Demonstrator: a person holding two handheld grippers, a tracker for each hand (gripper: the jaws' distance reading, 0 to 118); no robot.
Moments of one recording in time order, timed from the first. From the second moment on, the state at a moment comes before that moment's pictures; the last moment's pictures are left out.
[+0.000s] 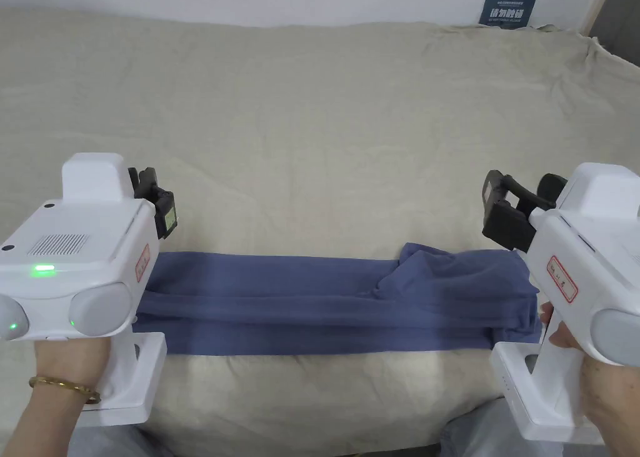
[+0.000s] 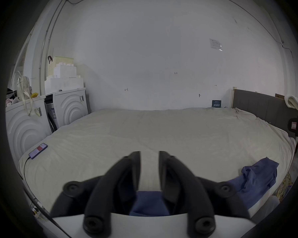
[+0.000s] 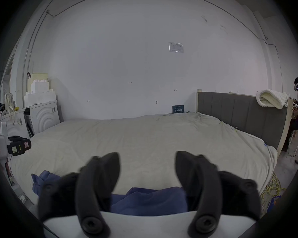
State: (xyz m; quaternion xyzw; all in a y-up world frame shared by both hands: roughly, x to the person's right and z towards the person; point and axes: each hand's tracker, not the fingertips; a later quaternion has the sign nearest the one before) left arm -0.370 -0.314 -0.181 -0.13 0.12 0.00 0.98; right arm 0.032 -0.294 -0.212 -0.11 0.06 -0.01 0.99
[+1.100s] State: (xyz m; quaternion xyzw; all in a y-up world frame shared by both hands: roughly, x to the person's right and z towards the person) left arm -0.394 -0.314 -0.201 -0.21 0.07 0.10 0.97; right arm 0.017 -0.295 -0.219 -0.12 0.06 0.01 0.99
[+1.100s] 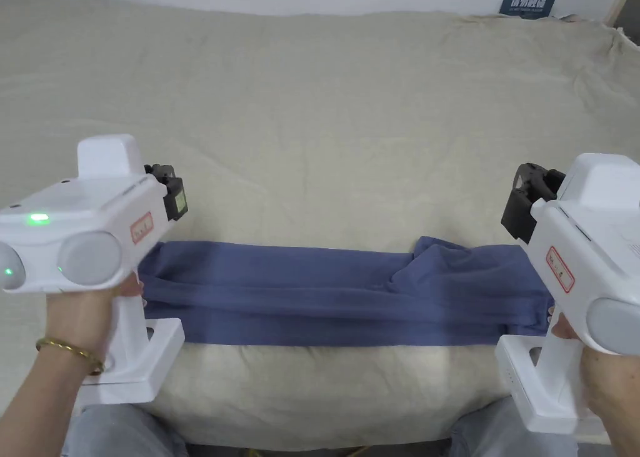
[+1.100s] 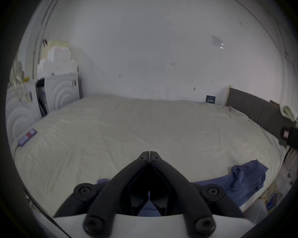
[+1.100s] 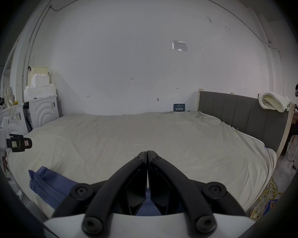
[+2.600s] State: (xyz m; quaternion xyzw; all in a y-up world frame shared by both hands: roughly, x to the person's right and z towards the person) left arm -0.512 -0.399 -0.236 -0.55 -0.05 0.29 0.78; right arm -0.002 -0.323 -0.234 -0.17 0.04 0.04 0.98
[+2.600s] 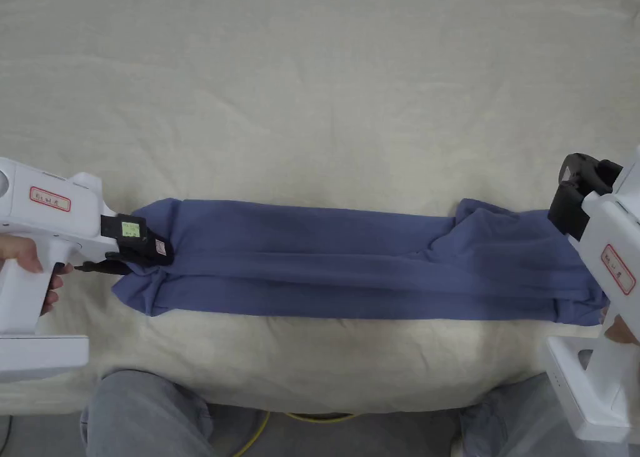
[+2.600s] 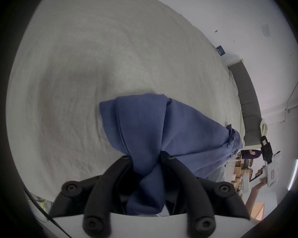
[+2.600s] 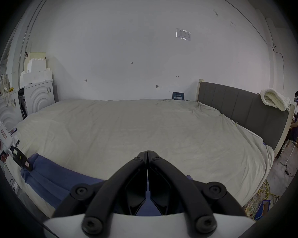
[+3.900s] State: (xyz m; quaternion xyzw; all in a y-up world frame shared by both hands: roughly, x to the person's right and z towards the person) left arm -0.497 -0.264 -0.185 -0.45 0.03 0.24 0.86; right arm 0.001 -0.311 -0.229 -0.15 0.07 0.02 0.99
